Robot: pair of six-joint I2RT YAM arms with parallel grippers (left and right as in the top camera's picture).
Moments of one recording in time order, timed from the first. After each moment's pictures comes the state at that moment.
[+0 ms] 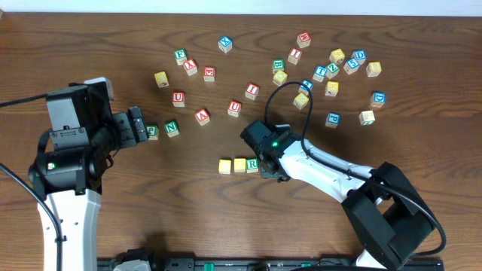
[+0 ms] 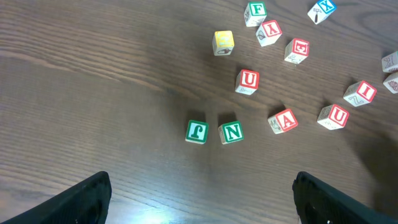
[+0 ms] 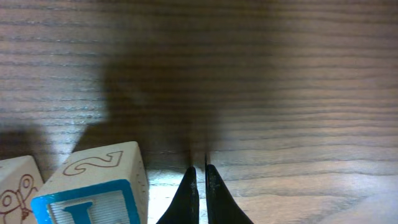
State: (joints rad) left arm 0.15 1.11 1.13 -0.89 0.08 -0.09; right arm 0.74 1.83 1.06 -0.73 0.26 0.69
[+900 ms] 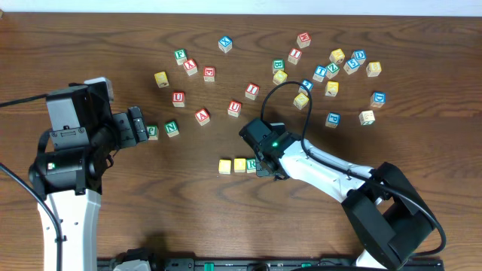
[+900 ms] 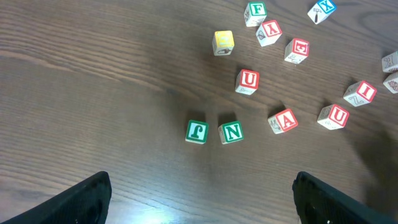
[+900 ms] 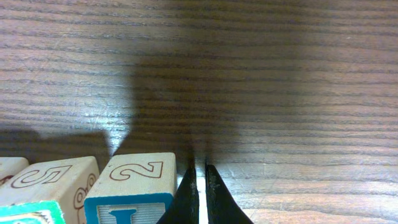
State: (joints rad) left arm 0.15 1.11 1.13 -0.89 0.08 -0.09; right arm 0.74 1.83 1.06 -0.65 0.19 0.67
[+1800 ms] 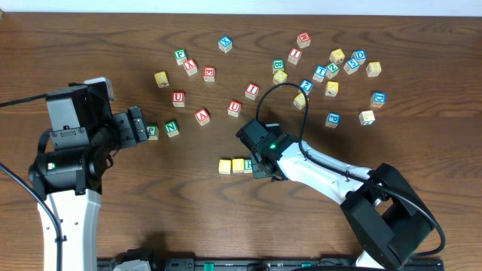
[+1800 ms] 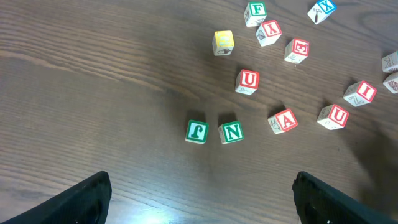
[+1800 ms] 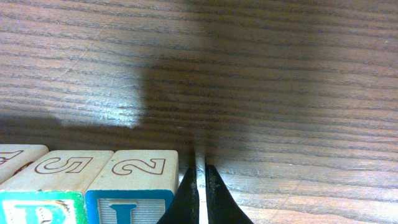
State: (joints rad) left arm 0.15 1.11 1.13 -0.89 0.08 -0.09; right arm 0.76 1.83 1.06 -0.63 0.16 0.64
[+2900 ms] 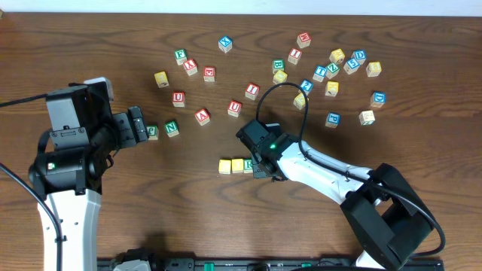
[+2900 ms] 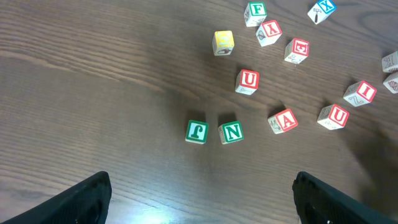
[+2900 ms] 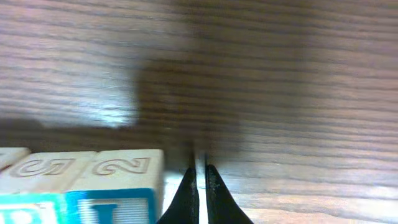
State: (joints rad) left arm 0.15 1.11 1.13 -0.89 0.08 -0.09; right arm 0.76 1.83 1.06 -0.64 0.19 0.64
